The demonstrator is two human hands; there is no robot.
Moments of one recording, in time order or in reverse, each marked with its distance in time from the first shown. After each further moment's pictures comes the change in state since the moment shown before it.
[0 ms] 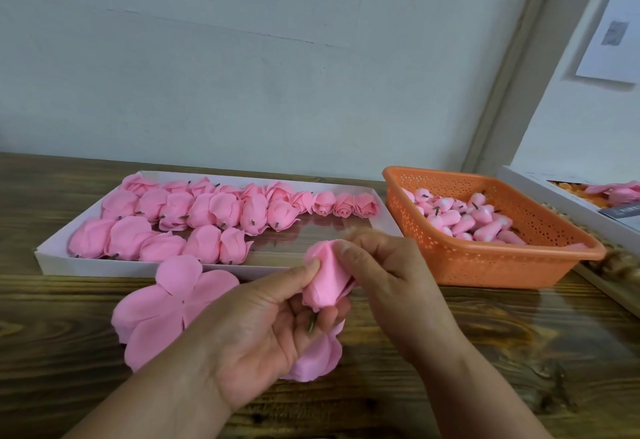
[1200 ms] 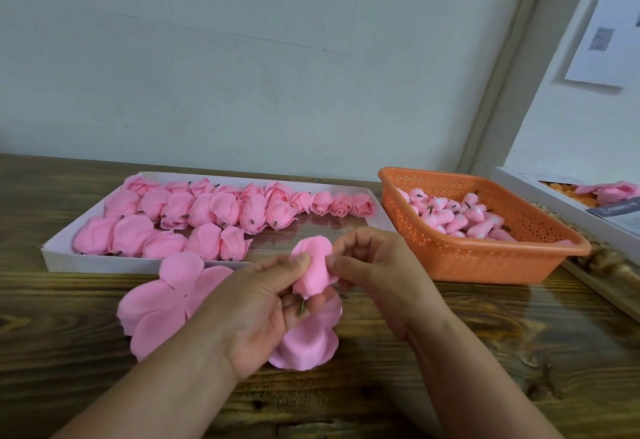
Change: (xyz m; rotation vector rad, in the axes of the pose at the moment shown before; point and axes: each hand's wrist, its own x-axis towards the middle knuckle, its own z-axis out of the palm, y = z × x) left_hand 0.012 -0.002 -0.008 0.130 0.095 0.197; right_hand 0.008 0.015 -0.005 0.178 -0.079 0.182
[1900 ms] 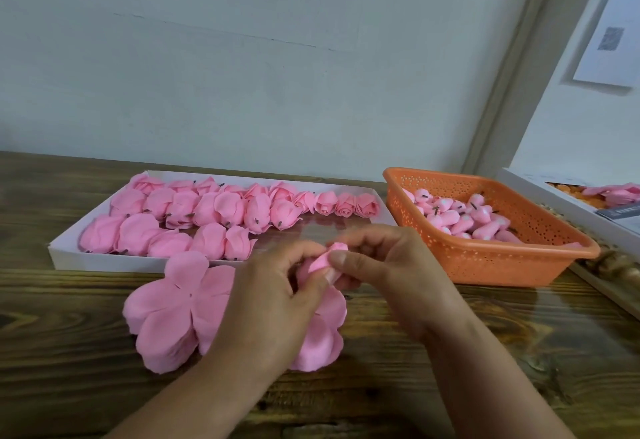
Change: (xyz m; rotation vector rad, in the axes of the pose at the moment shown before) left_hand -0.015 -0.008 0.006 0.968 0.102 0.720; right_hand -0.004 -0.012 -0.004 0.018 -0.073 -0.080
